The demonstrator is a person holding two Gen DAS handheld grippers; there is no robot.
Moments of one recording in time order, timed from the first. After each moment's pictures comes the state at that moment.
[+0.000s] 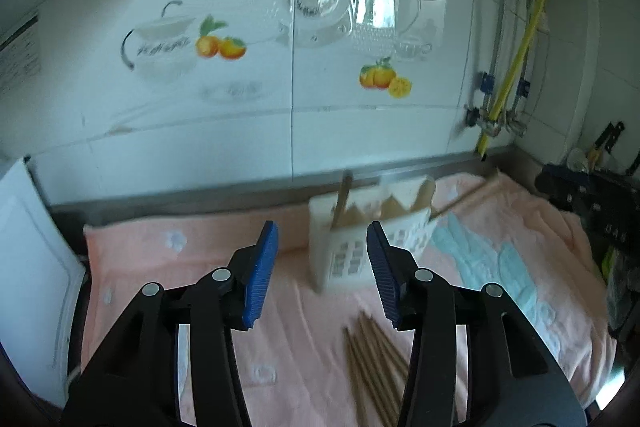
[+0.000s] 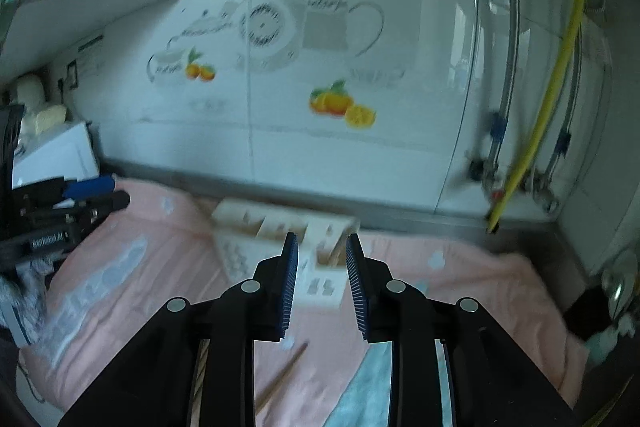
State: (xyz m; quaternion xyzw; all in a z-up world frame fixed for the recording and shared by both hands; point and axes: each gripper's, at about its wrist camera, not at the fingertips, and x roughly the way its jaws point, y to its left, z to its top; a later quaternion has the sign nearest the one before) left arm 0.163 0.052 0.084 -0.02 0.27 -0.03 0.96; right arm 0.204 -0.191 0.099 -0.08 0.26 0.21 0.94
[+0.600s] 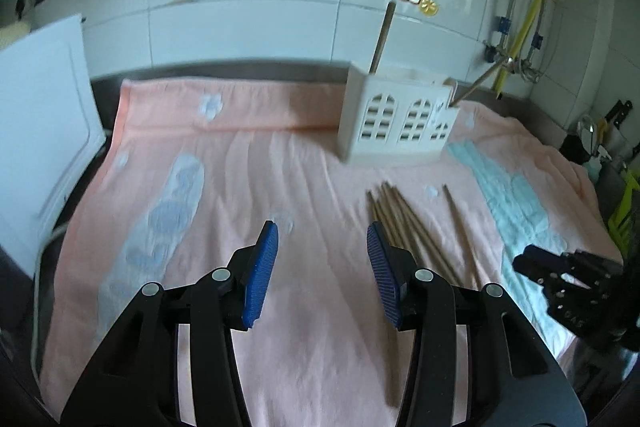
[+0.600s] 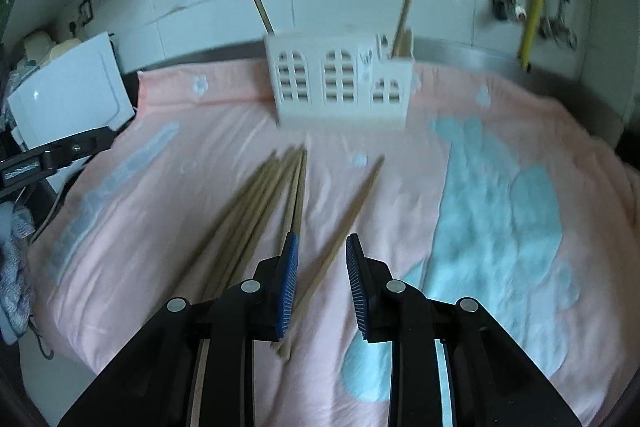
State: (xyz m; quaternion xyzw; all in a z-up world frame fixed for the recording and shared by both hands) left arm 0.057 0.078 -0.026 -0.07 0.33 0.01 0.94; right arm 0.090 -0.168 -0.061 -0.04 0.37 0.21 0.90
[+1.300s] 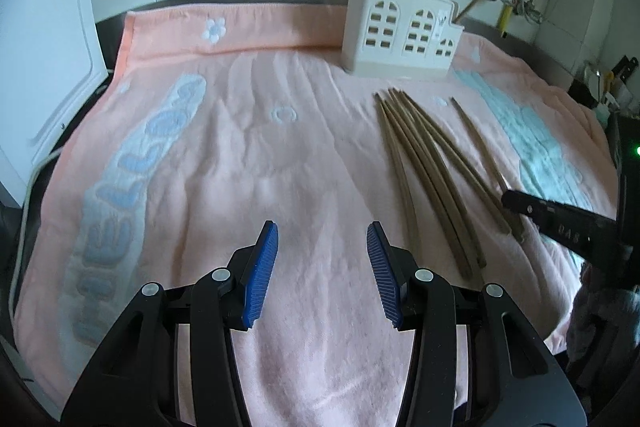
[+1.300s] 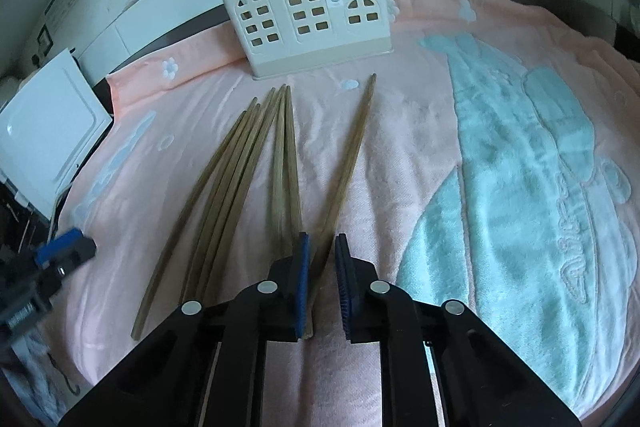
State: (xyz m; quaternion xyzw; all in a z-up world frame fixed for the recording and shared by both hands) left arm 0.021 0.064 -0.091 -0.06 0.40 0.01 0.92; right arm 0.099 -0.167 -0.111 0.05 0.44 0.17 0.88
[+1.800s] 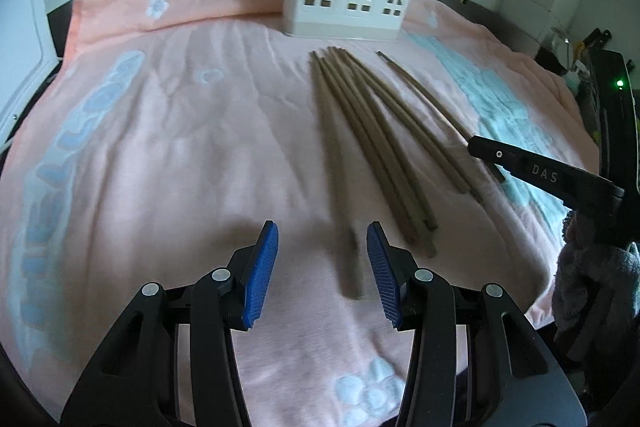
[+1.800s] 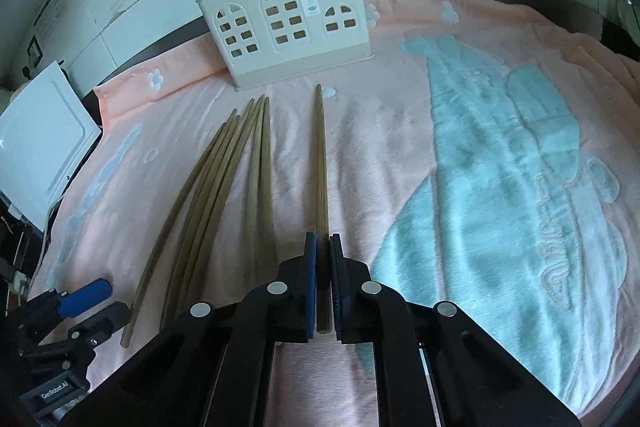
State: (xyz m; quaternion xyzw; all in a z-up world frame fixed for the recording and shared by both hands) left arm 0.022 0.022 -0.114 -0.06 0.42 -0.07 0.90; right arm 0.103 -0.182 -0.108 0.05 0.43 0.16 0.89
